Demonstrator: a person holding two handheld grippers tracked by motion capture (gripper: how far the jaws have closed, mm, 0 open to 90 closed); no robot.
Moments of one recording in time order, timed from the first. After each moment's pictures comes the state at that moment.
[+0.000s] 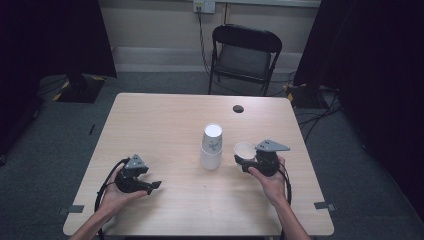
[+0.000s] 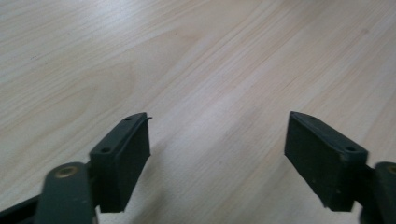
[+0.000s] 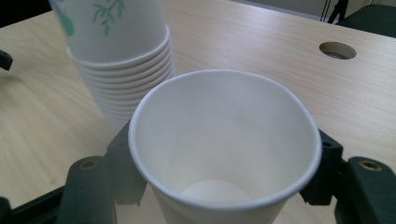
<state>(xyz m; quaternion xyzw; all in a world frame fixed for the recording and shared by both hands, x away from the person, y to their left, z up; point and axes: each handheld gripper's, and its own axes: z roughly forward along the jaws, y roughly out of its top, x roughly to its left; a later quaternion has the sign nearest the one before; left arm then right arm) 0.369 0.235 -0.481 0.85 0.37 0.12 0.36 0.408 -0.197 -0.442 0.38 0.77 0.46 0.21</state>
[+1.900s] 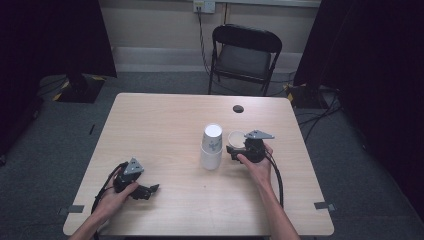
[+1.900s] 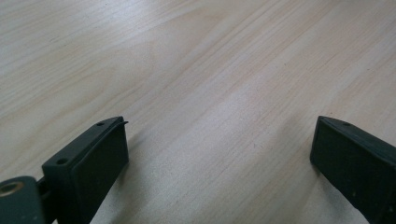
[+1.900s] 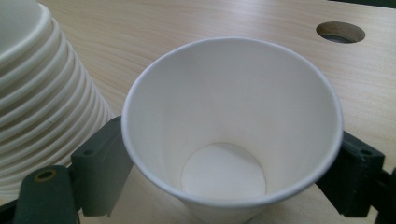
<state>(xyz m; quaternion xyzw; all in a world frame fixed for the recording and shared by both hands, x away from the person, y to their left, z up) 0.366 0.244 -0.502 0.84 0.37 0.16 0.36 0.470 -0.176 -0.480 0.43 0.76 0.45 0.20</state>
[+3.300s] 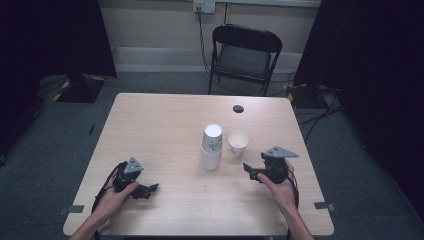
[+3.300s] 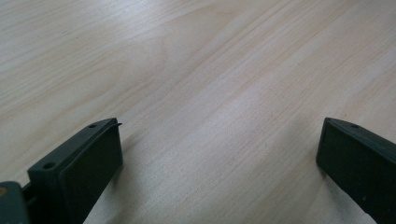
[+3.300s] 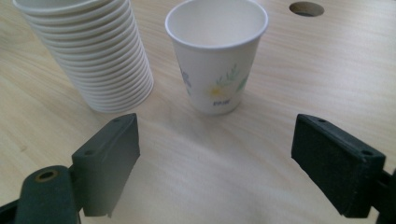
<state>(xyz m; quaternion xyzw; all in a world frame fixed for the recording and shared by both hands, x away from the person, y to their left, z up) 0.368 0.245 -0.502 0.84 0.39 0.16 0.35 0.393 -0.223 -0.457 0.43 0.77 0.43 0.21</state>
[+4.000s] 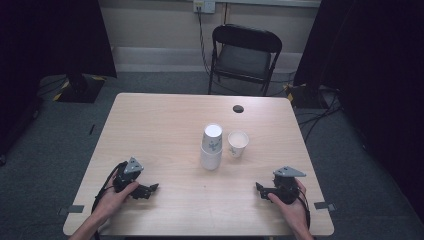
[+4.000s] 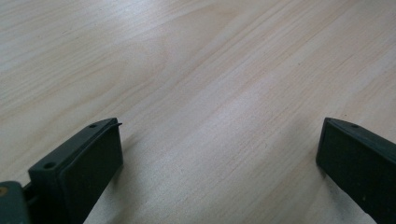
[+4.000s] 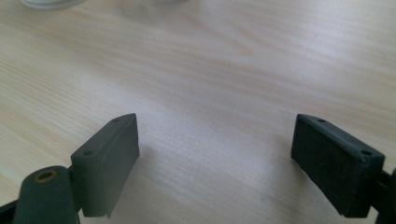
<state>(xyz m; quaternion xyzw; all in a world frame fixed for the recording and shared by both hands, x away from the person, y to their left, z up) 0.368 0.245 -0.502 0.84 0.38 0.16 0.35 0.354 -0.256 -0.498 0.48 0.78 0.34 0.21</state>
